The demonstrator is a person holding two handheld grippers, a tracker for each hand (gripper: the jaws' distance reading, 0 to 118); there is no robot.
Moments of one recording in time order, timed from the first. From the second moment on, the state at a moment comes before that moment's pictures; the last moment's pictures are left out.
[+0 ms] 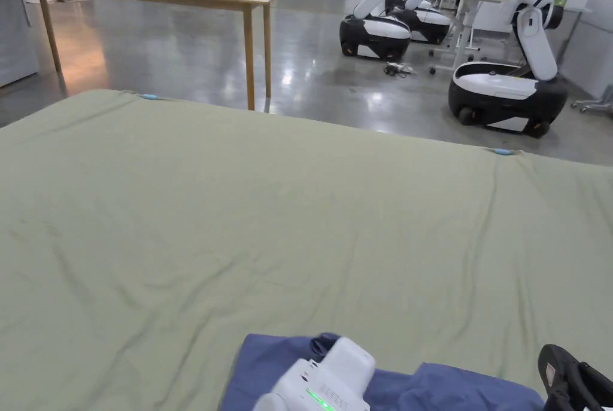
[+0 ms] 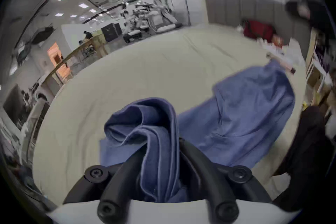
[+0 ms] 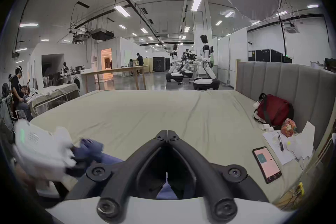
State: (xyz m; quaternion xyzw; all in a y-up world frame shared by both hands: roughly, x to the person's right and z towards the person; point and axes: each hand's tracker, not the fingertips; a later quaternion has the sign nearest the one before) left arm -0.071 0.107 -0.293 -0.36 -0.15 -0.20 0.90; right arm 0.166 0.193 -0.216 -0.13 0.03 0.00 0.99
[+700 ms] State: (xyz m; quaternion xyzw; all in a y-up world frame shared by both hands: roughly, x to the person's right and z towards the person) left arm -0.184 0.100 -0.308 -0.35 -0.14 0.29 0.88; right arm 0.206 0.192 -0.187 -0.14 0.03 -0.04 0.99
